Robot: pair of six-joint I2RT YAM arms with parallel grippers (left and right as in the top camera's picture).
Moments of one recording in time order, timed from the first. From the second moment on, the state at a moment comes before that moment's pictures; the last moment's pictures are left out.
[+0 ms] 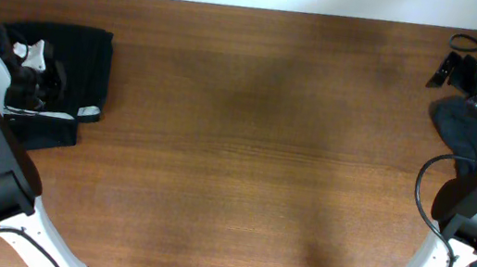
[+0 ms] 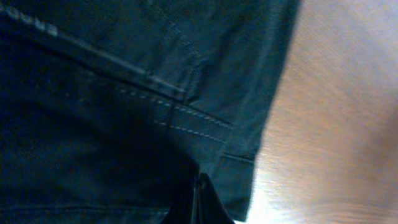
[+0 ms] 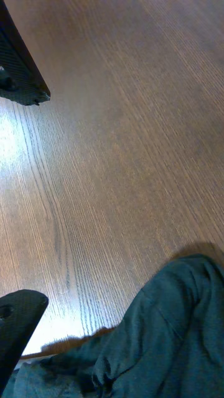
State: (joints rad) left arm 0.48 2.16 1.71 -0.94 0.50 0.00; right arm -0.36 2.26 2.42 -1.53 -0.19 0.13
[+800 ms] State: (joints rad) left arm 0.71 2.14 1.86 -1.00 0.30 -0.12; right arm -0.36 2.26 2.42 -1.53 -0.19 0.13
